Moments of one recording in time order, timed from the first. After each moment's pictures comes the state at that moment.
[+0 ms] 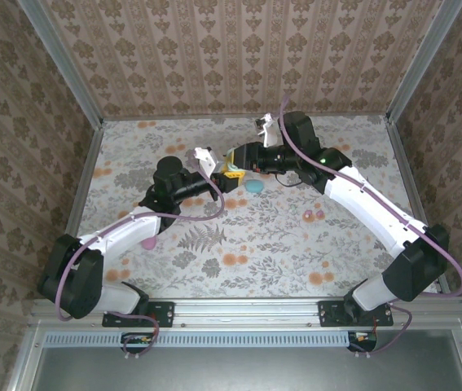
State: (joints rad) left arm -0.59 1.36 0.78 0.56 0.63 0.05; right arm 0.54 1.49 1.43 -0.44 -0.50 0.68
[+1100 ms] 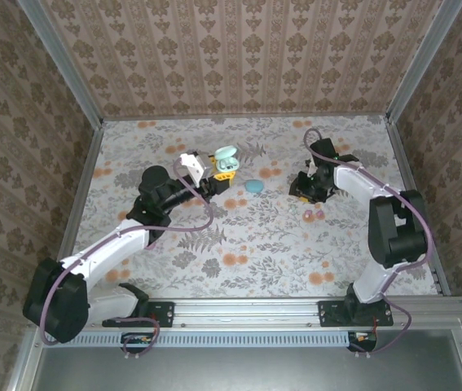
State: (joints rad) left arm -0.58 1.19 0.69 0.56 0.55 0.07; right arm 0.17 1.73 1.17 -0.71 -0.30 0.51
